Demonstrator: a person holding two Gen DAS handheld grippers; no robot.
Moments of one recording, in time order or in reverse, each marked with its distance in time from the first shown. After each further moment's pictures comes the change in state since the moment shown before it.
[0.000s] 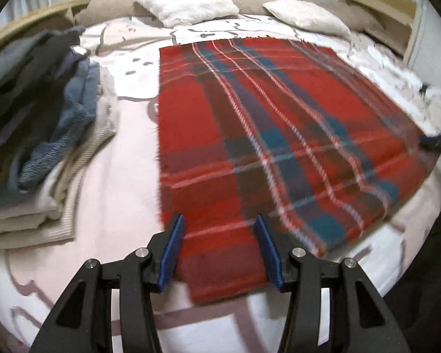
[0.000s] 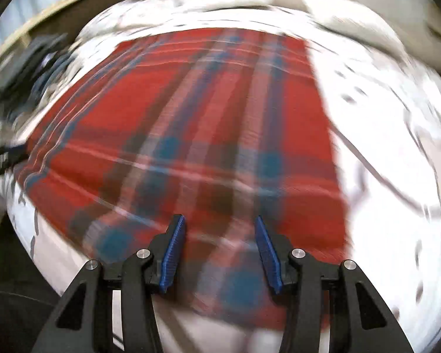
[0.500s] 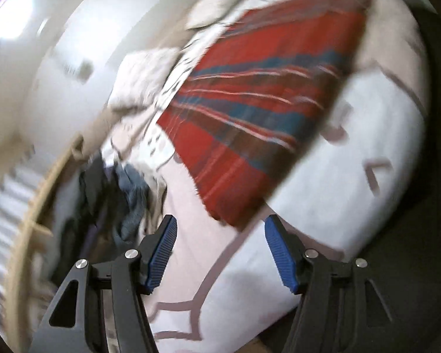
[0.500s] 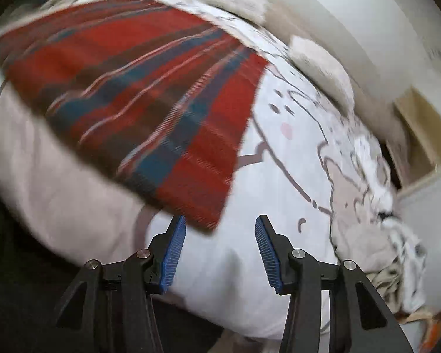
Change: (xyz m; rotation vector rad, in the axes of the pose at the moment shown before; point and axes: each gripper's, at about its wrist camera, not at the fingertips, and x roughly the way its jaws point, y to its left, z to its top) left arm -0.051 -0.045 -0.076 0.756 -0.150 0.407; right arm -0.046 0.041 -0.071 -0.506 0.000 -0.475
